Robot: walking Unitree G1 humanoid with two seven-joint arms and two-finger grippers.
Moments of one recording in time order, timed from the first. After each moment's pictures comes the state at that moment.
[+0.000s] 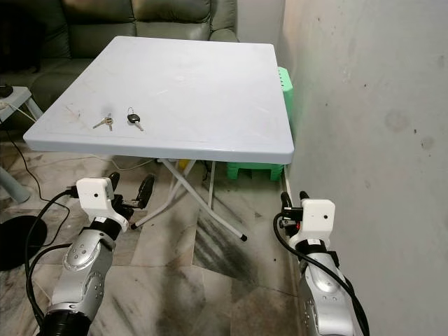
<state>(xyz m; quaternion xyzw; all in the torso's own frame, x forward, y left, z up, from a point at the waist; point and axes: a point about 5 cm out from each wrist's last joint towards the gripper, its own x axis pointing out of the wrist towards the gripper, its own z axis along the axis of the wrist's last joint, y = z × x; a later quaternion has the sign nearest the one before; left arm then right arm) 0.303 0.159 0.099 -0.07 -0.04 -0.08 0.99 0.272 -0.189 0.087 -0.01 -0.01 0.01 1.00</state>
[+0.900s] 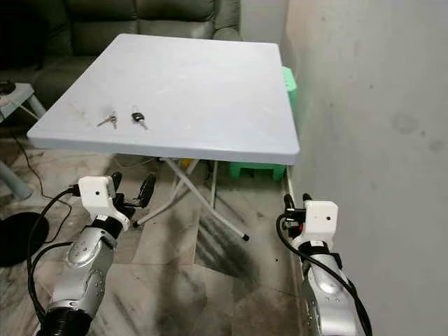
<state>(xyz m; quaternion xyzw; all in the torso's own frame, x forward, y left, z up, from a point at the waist) 0.306 0.158 0.100 -0.09 -0.03 -0.08 0.99 0.272 -0.191 0.086 -0.01 -0.01 0.00 1.00</state>
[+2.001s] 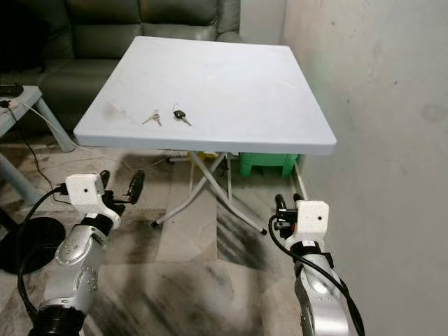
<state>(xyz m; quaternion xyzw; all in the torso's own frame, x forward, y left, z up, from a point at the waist) 0.307 0.167 0.101 -0.10 -0.03 -0.05 0.99 0.271 -0.182 0.085 0.00 -0.01 0.02 1.00</state>
